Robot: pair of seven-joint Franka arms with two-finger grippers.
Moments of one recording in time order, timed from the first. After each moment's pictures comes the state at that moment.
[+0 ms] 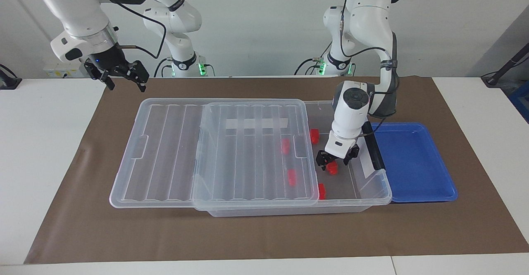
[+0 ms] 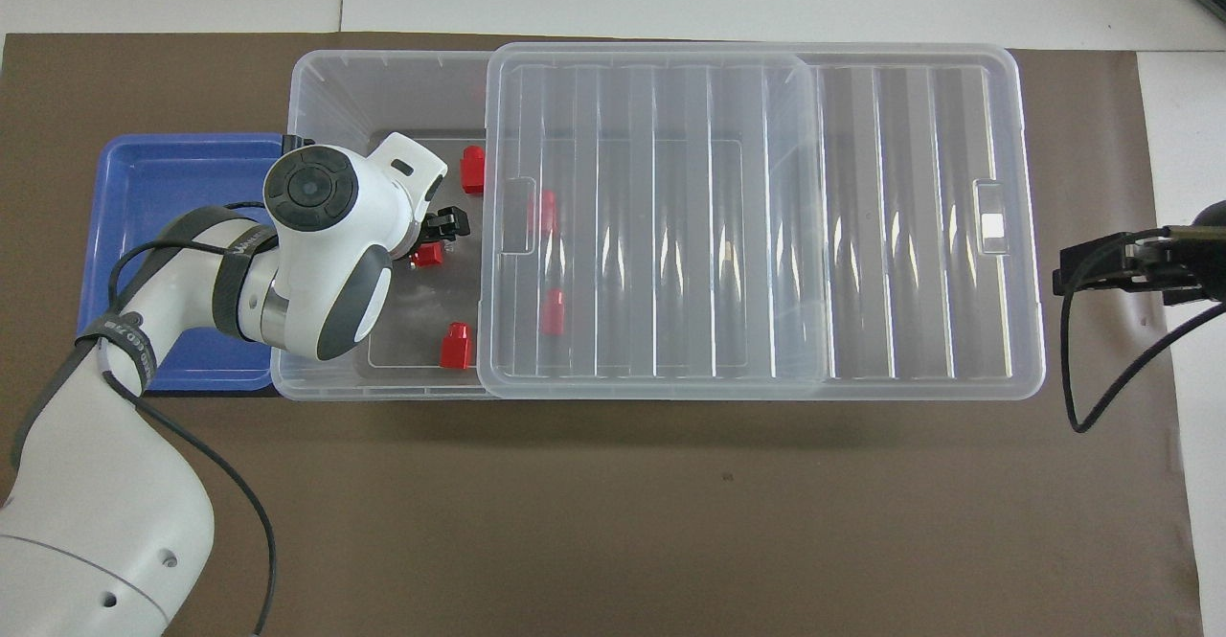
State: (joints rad) left arm -0.35 0.38 0.01 -1.85 0.09 2.33 -0.54; right arm -0.01 -0.06 -0.01 -1.66 -0.01 1.57 0.10
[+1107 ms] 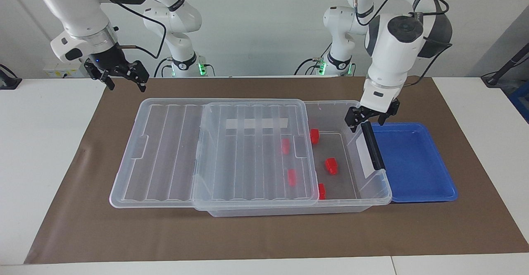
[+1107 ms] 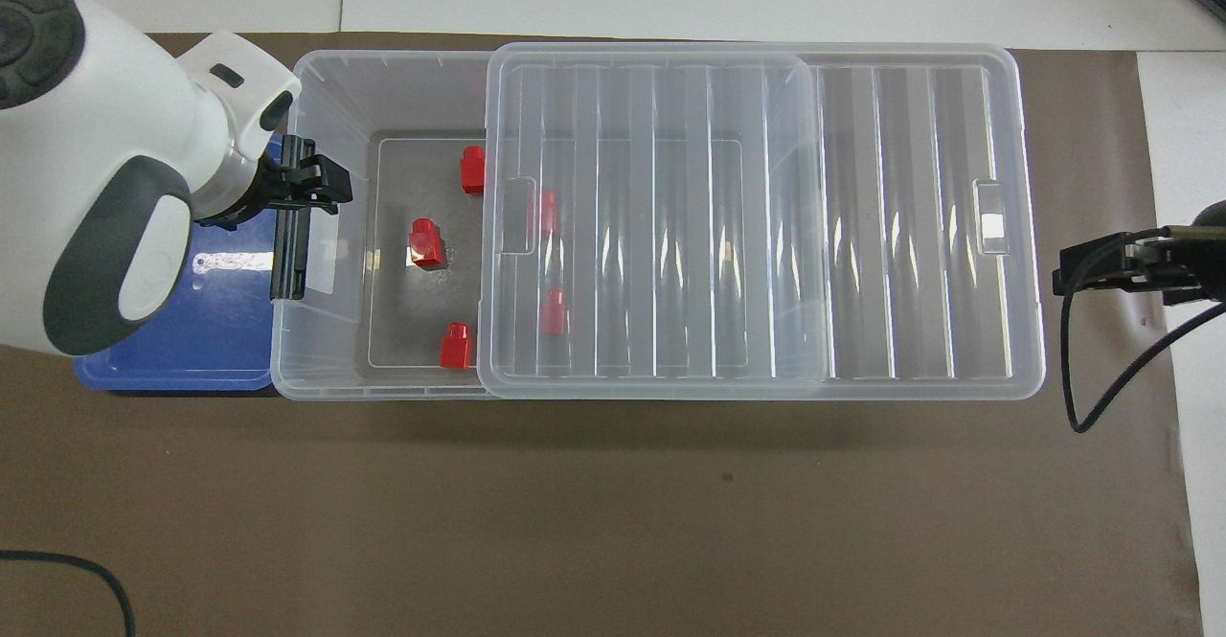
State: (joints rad) left arm -0.28 0.14 0.04 -1.61 0.09 1.79 -0.38; right arm -0.01 -0.06 -0.01 -1.66 -0.01 1.57 0.10
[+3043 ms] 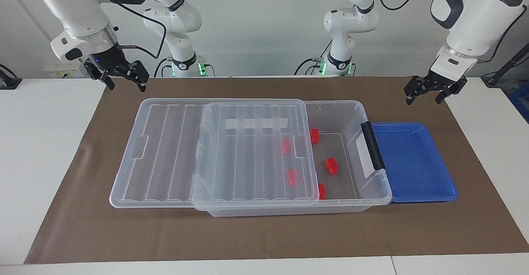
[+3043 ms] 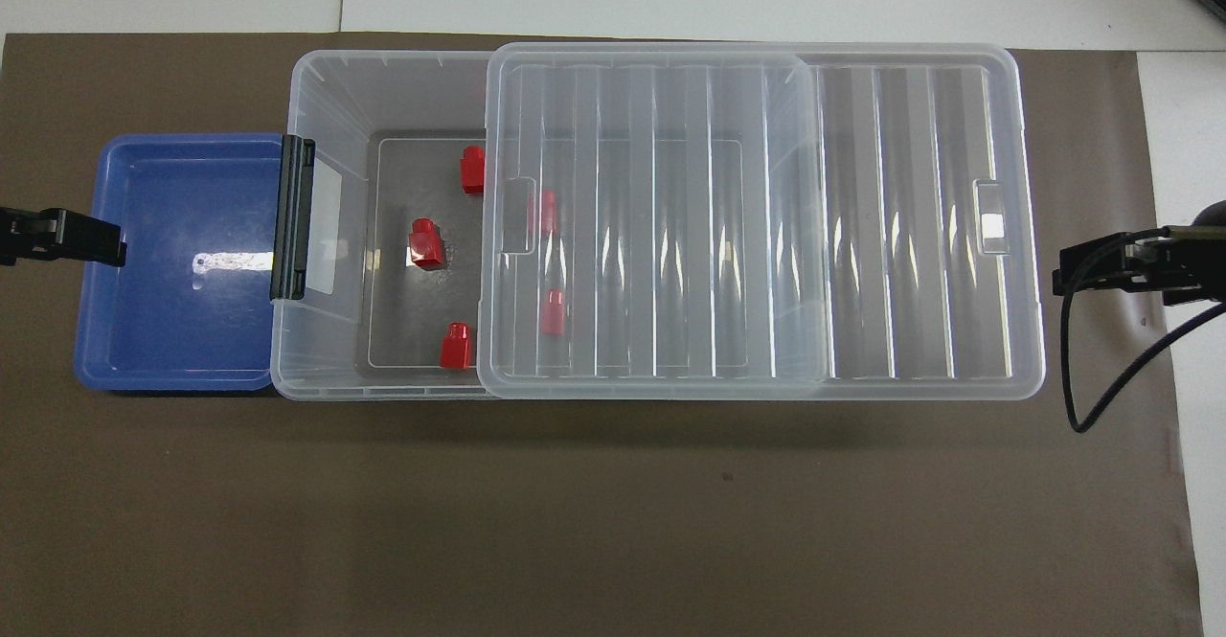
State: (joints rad) left arm -0.02 0.00 0.04 -1.67 0.03 1.69 0.09; right arm -0.01 -0.06 -0.01 -1.66 -0.01 1.57 0.10
